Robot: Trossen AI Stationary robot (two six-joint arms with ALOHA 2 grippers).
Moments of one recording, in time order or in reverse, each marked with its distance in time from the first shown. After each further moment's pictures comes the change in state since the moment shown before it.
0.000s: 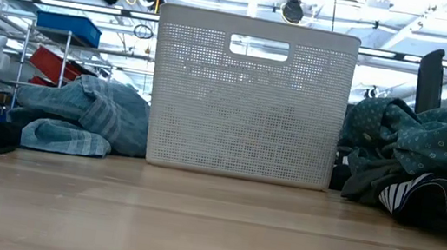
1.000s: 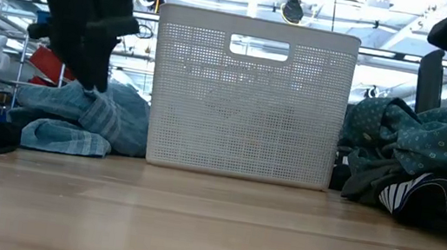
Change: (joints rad) left arm 0.433 -0.087 -0.291 0.131 0.270 -0.075; right arm 0.160 -0.194 -0.936 0.552 0.032 0.458
